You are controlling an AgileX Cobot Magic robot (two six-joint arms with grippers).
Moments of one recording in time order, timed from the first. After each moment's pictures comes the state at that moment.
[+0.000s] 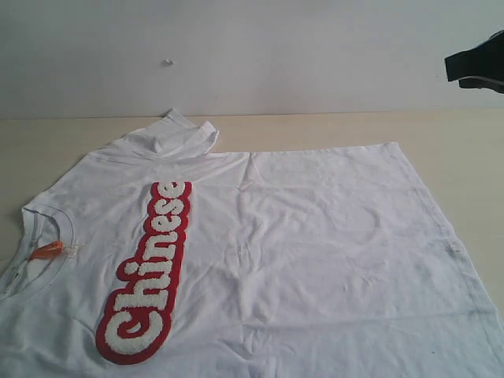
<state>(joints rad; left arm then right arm) 0.02 1.47 -0.91 1.58 0.23 -1.31 -0.09 1.32 -1.01 0.41 0.53 -0.48</state>
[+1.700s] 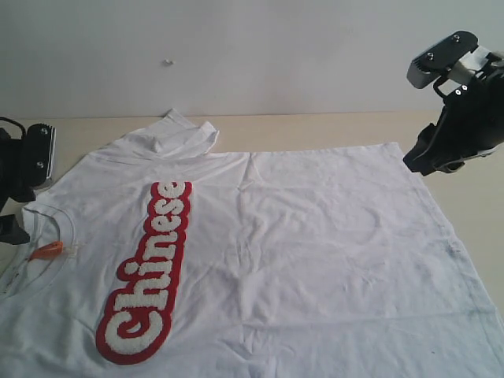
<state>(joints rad) -0.07 1.72 -1.01 -0.08 0.61 1.44 -0.09 1.62 -1.05 0.43 0.60 -0.93</state>
